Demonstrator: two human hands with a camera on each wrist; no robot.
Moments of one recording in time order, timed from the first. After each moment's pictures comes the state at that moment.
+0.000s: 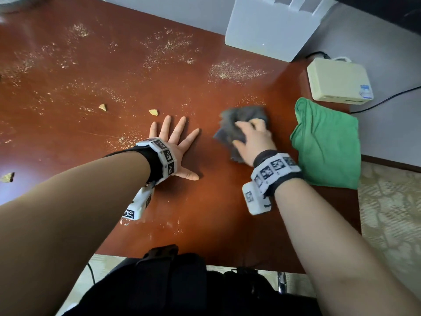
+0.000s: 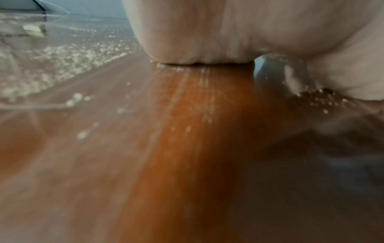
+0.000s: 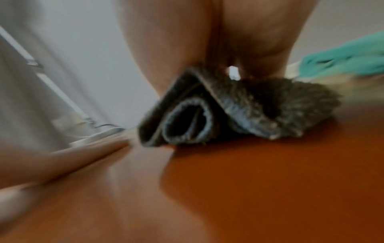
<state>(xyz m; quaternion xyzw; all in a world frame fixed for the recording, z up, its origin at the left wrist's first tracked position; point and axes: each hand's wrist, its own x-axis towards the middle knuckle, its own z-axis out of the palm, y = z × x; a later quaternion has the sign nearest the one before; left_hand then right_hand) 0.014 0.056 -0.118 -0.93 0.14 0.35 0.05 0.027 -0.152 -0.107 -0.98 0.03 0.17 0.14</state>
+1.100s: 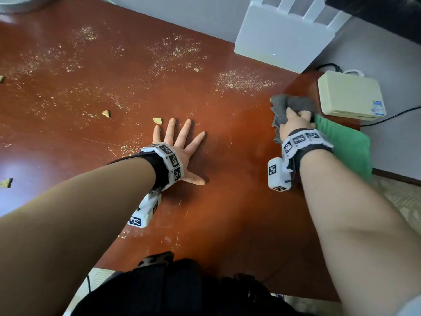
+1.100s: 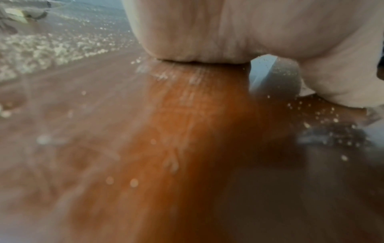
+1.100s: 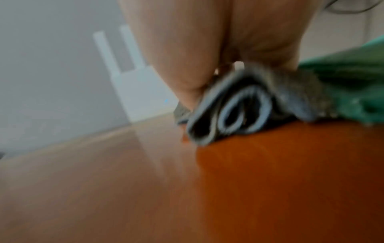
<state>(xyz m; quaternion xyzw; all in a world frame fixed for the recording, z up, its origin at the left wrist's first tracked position) 0.029 0.049 -0.119 -0.93 0.11 0.35 0.04 0.117 -0.209 -0.104 -0.96 0.23 0.16 0.08</state>
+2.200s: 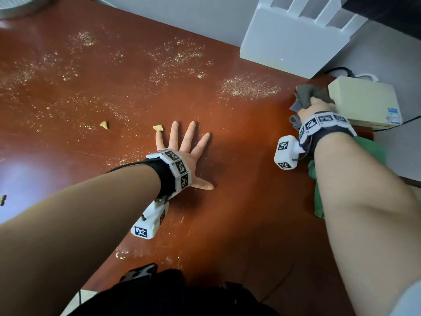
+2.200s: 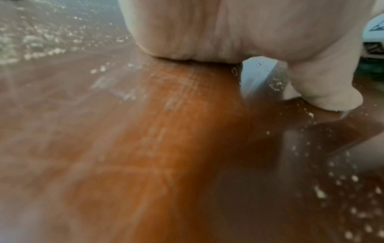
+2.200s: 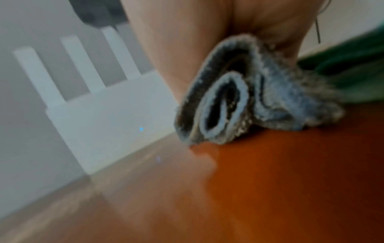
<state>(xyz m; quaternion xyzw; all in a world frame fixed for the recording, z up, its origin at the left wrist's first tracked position) 0.052 0.043 -0.119 -0.93 0.09 0.36 0.02 0.169 -0.218 -0.088 -0.95 0.24 0.17 0.08</state>
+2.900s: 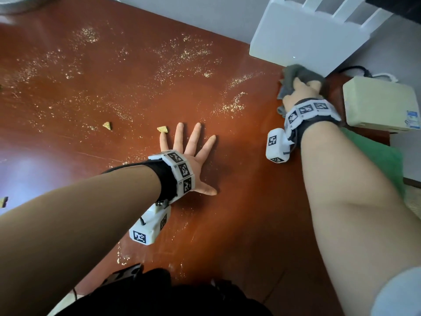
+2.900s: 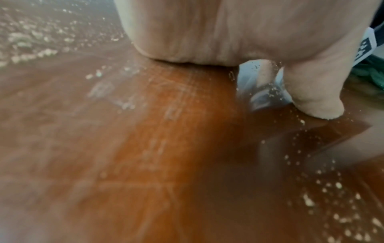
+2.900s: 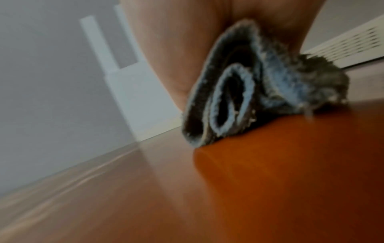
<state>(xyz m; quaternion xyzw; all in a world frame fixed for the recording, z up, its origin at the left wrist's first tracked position) 0.055 0.044 -0.119 -0.92 0.09 0.39 0.02 0.207 -0.178 -0.114 -0.98 0.14 0.11 0.11</state>
